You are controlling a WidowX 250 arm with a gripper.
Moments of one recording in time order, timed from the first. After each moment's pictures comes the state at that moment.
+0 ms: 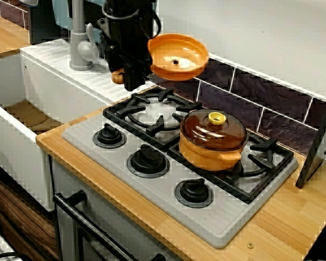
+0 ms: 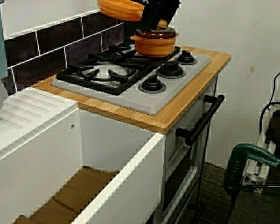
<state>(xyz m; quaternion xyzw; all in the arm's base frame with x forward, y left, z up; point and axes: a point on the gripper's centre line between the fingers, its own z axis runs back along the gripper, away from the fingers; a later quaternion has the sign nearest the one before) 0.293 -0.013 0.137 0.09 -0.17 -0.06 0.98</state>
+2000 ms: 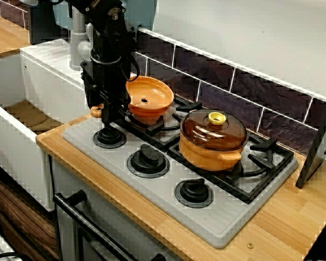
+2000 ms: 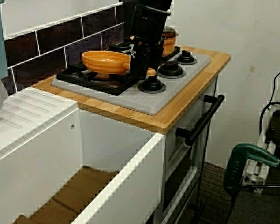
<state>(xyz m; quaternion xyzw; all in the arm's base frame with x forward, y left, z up) 0.292 0.025 0.065 0.10 -0.09 -0.02 0.99</state>
